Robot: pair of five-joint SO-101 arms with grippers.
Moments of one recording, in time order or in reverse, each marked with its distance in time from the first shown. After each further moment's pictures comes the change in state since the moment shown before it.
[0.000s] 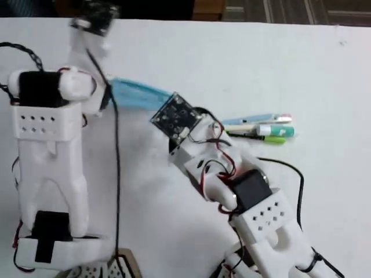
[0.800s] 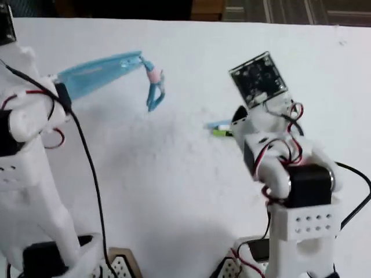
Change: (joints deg) left arm -10.3 -15.0 5.3 0.1 19.8; right arm 25.8 3.8 -23.7 20.7 0.0
